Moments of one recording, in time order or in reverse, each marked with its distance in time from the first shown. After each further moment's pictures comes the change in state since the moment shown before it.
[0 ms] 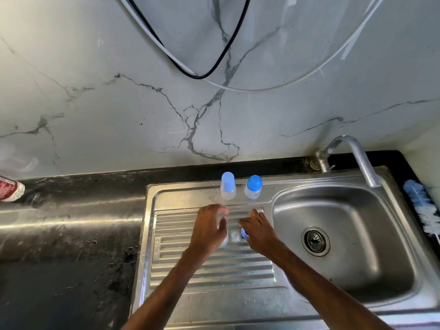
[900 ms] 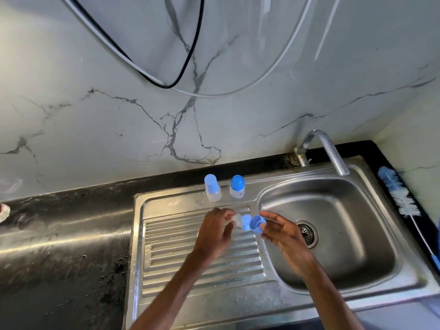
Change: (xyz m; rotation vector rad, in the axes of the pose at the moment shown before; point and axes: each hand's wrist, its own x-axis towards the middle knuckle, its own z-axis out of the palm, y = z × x) left_hand -0.006 0.035 0.028 -0.041 -0.062 0.179; right_hand -0.109 0.034 -0.039 1.879 0.324 0.416
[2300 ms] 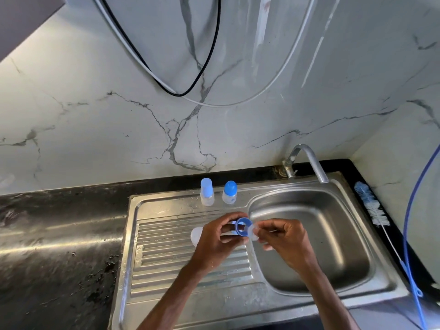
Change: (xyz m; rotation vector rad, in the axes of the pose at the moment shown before) left_hand -0.042 0.050 -0.027 -0.798 -0.092 -0.026; right_hand -0.061 -0.067 0.035 -0.463 0.147 -0.226
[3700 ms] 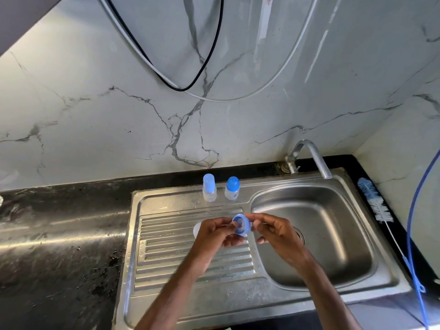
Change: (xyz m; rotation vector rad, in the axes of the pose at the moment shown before) left_hand -0.005 -0.002 -0.007 -0.262 0.062 -0.389; right_hand 0.006 0.001 0.013 0.001 -0.204 0.054
